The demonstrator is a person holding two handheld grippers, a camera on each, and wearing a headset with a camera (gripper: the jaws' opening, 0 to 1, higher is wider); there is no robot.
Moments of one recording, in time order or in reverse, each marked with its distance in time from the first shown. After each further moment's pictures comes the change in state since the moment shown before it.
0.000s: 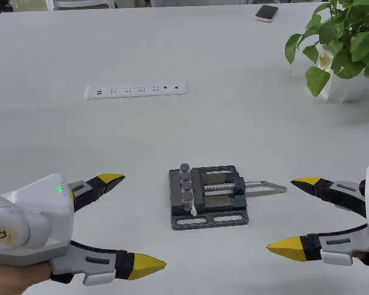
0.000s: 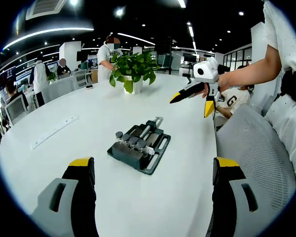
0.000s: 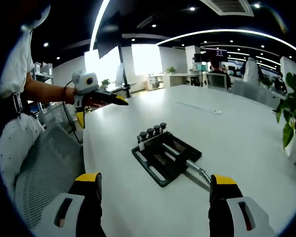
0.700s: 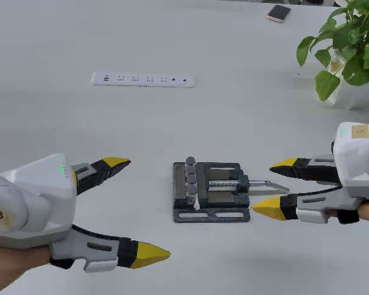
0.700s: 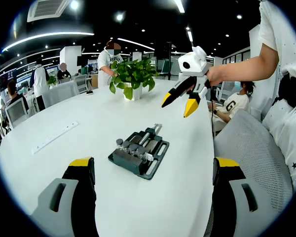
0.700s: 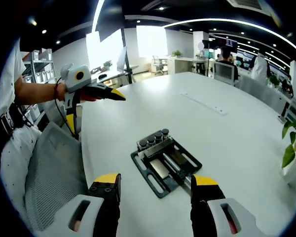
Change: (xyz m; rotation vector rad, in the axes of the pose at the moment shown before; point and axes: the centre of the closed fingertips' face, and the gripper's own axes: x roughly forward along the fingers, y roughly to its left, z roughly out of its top) left arm -0.009 -0.002 0.015 0.005 -0.048 -0.004; right arm 0.015 -0.010 0.035 -0.045 0.158 0.005
